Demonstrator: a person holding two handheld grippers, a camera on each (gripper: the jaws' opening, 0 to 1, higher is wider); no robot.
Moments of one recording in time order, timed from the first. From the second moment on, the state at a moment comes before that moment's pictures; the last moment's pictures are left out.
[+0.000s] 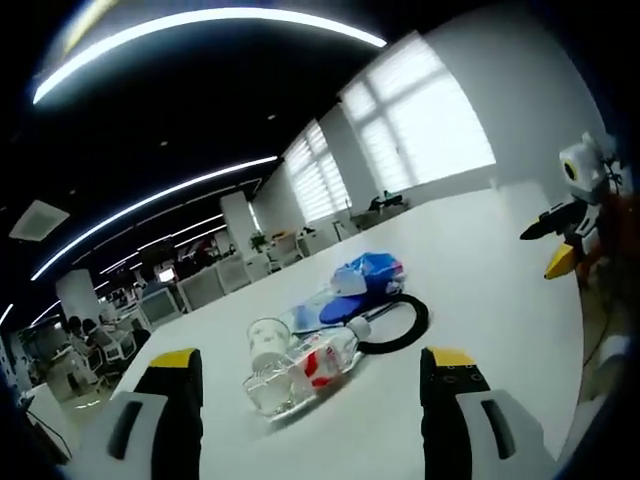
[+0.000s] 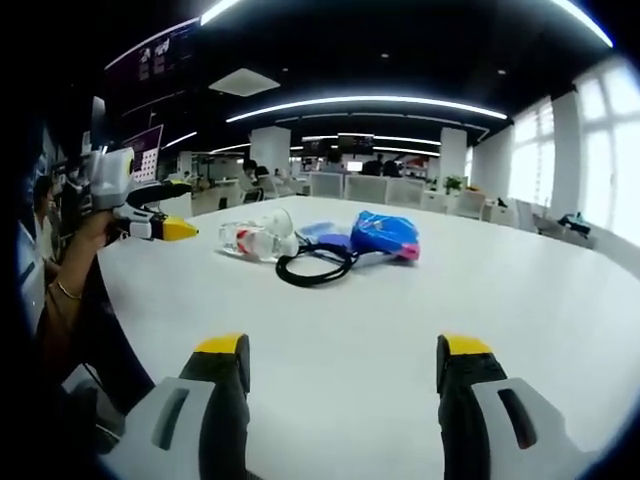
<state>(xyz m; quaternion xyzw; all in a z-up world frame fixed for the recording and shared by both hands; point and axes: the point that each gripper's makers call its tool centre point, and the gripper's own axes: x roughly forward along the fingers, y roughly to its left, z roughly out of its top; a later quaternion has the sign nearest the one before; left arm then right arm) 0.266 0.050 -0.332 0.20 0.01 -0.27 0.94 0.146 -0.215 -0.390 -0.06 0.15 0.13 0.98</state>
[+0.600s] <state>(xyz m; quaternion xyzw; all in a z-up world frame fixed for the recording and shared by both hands) 0.280 0.029 -0.331 0.25 0.01 -0.30 0.92 0.143 -0.212 -0.394 -0.06 0.15 0.13 0.98</state>
